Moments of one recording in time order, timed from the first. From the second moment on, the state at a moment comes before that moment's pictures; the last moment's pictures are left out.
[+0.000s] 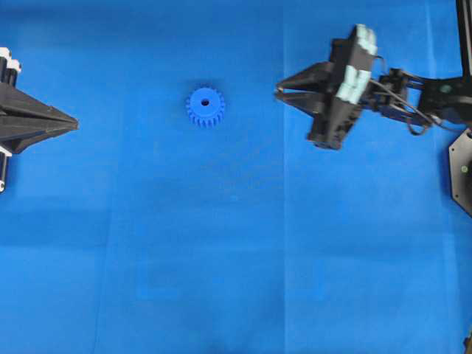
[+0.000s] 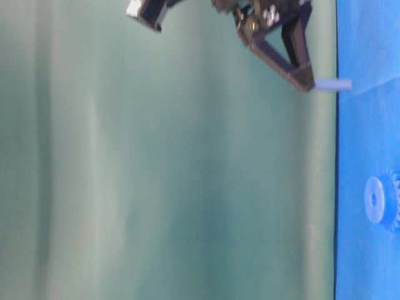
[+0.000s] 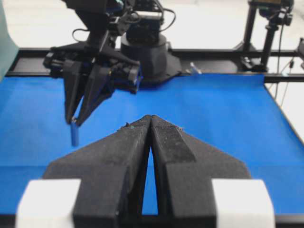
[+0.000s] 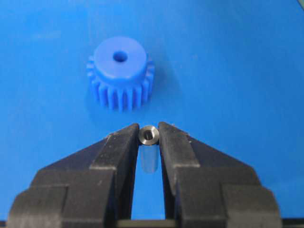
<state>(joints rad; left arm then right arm) -0.02 -1.00 1.19 0.00 -0.27 0.00 -0.23 -0.13 0.92 0.15 -0.39 -0.01</state>
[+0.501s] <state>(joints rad) -0.02 -1.00 1.19 0.00 -0.27 0.00 -0.21 0.09 0.62 0.11 -0.31 -0.01</state>
